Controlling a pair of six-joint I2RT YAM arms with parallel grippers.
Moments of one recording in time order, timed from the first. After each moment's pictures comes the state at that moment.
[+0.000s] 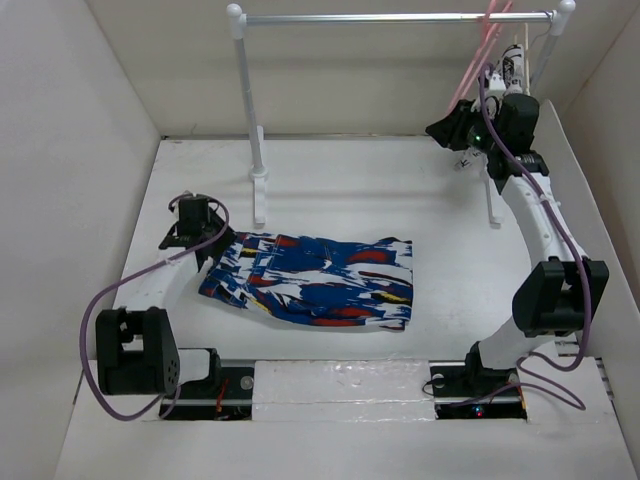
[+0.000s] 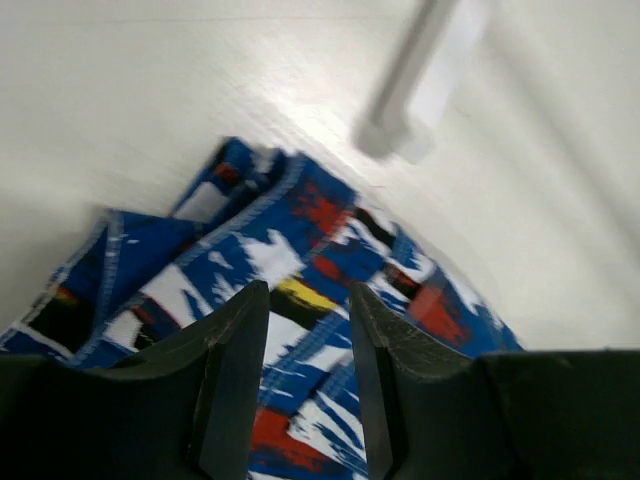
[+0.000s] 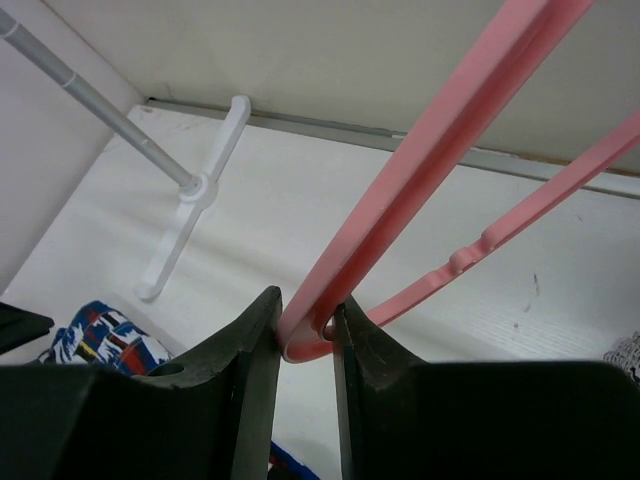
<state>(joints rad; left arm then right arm) -0.01 1.29 0.74 -0.29 0.00 -0.77 -0.01 1.60 1.53 -0.13 -0.56 0.25</state>
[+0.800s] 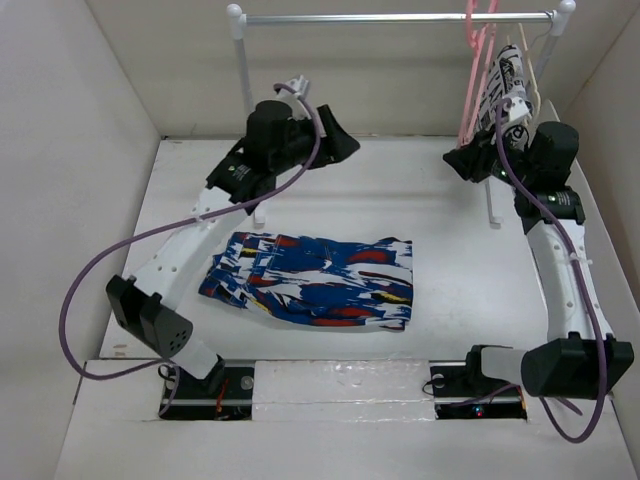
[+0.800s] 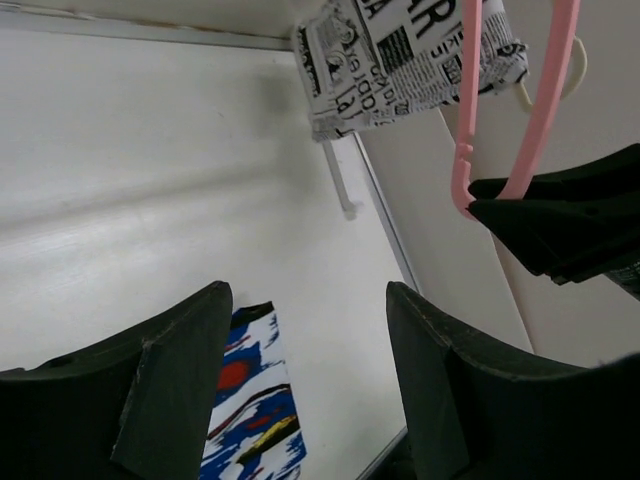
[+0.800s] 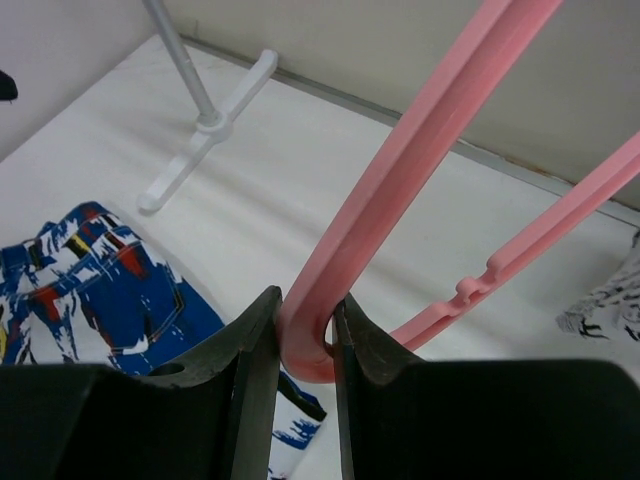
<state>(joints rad) -0.56 1.51 1.67 -0.39 0.18 -0.69 -0.05 1.25 1.34 -0.29 -0.71 0.00</state>
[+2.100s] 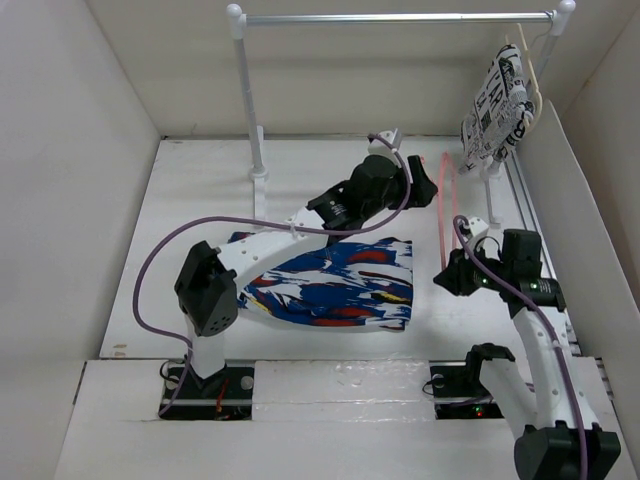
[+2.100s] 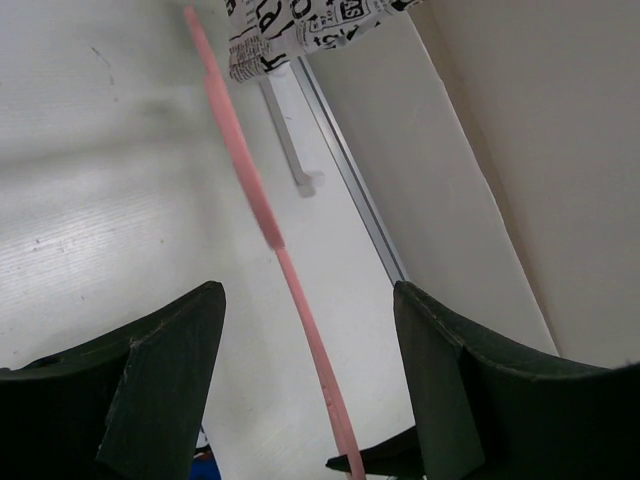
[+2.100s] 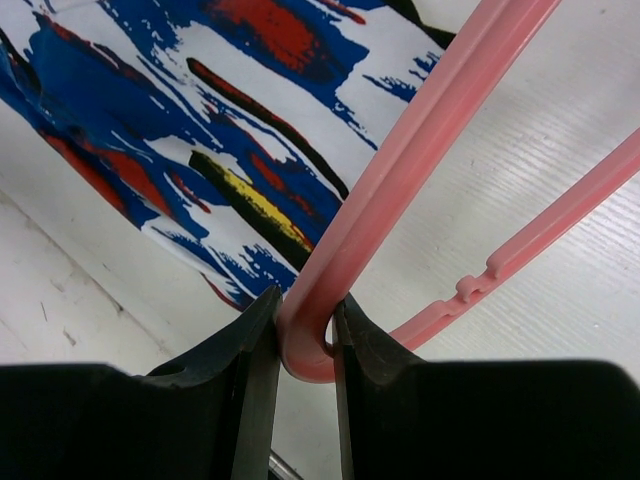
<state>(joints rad) -0.95 1.83 1.66 -0.08 -0.13 -0.74 -0.08 0.75 0.70 -0.75 -0.70 -0.28</state>
